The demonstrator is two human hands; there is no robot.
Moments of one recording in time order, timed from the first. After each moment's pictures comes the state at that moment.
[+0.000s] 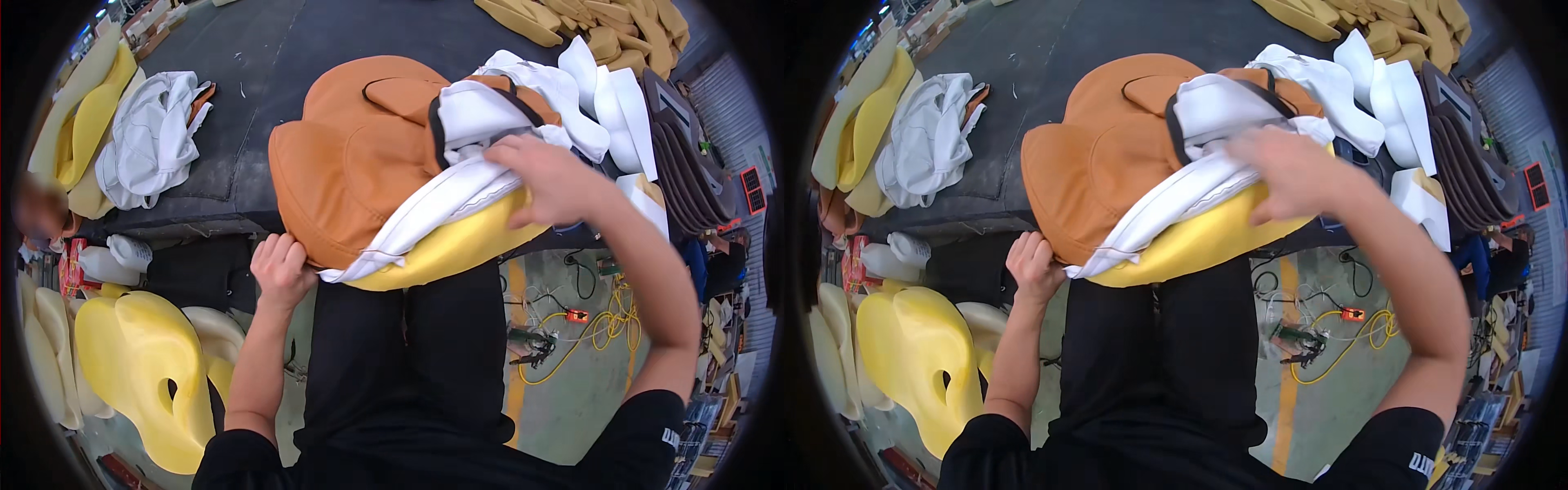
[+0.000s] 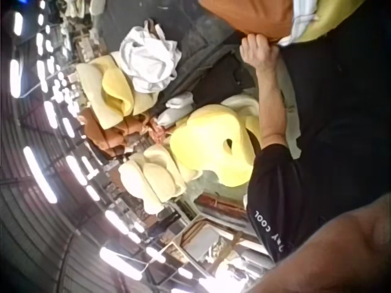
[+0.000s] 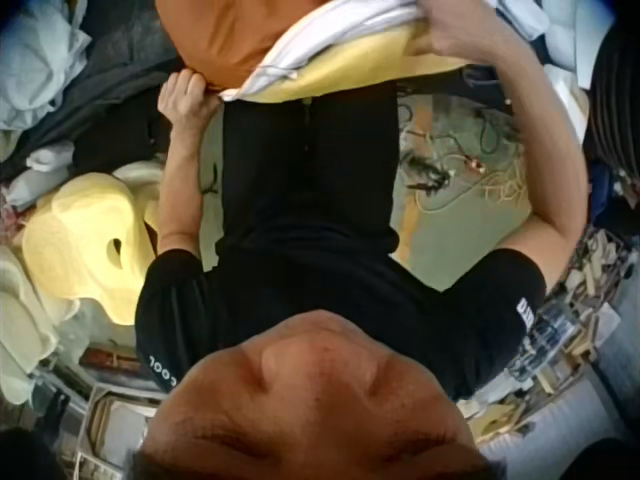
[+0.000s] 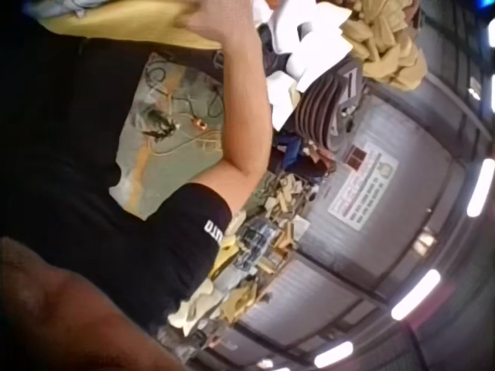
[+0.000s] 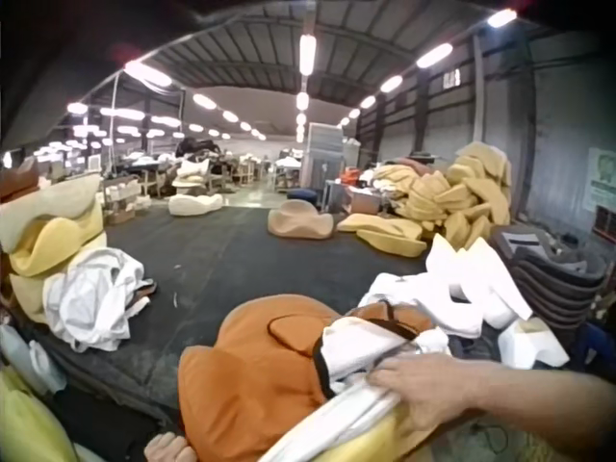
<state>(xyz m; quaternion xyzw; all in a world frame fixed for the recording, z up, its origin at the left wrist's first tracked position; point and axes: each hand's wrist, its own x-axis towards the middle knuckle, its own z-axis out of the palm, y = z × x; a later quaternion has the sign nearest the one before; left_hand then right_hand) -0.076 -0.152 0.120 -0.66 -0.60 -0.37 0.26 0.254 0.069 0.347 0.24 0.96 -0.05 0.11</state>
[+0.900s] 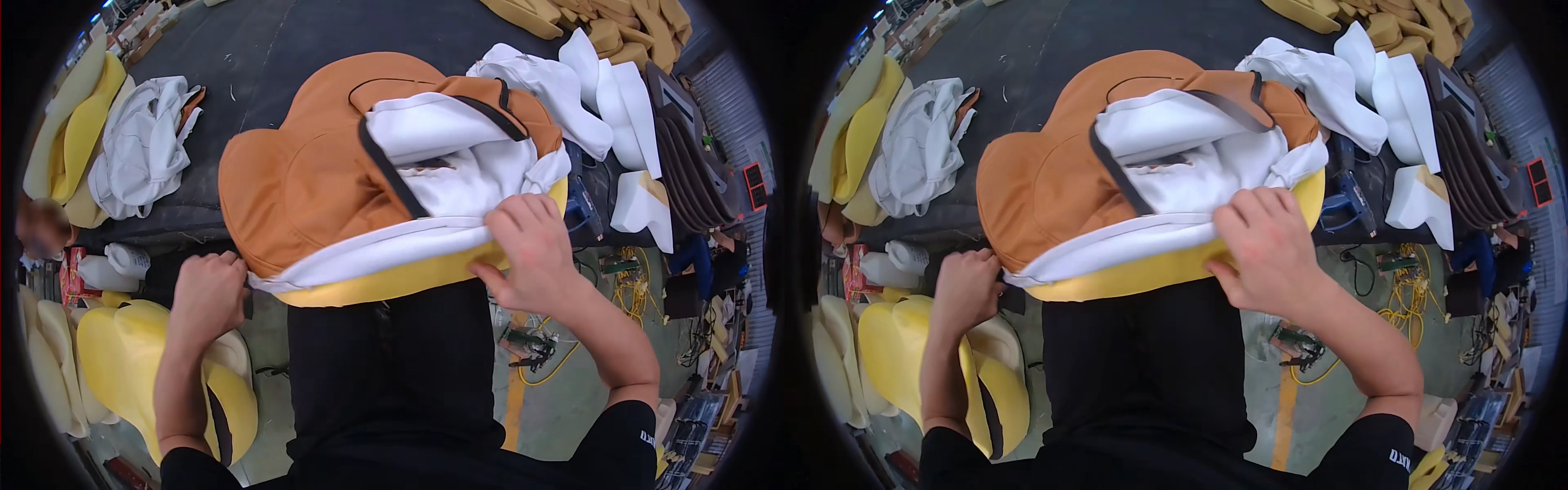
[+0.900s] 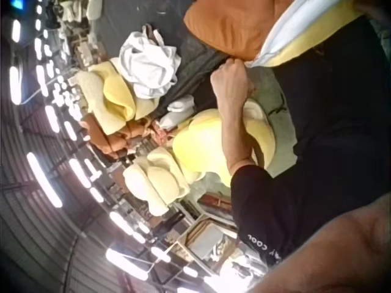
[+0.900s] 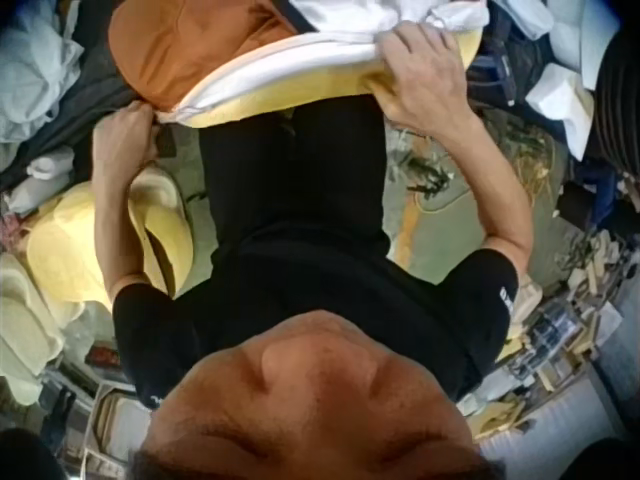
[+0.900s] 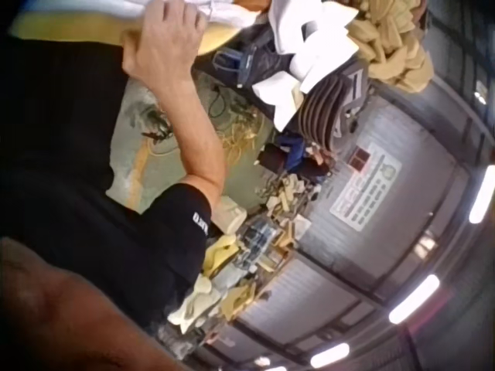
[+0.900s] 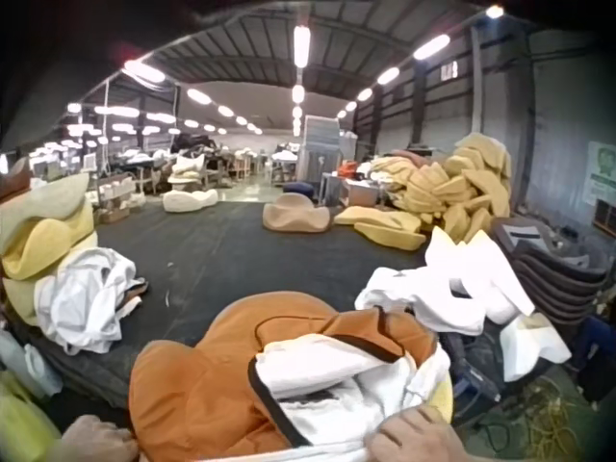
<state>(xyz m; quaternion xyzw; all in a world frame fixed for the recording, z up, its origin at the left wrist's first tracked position) -0.108 -0.179 0.255 -0.68 -0.71 0.14 -0.07 0.280 0.006 0.290 0.22 0.96 0.00 -0.17</state>
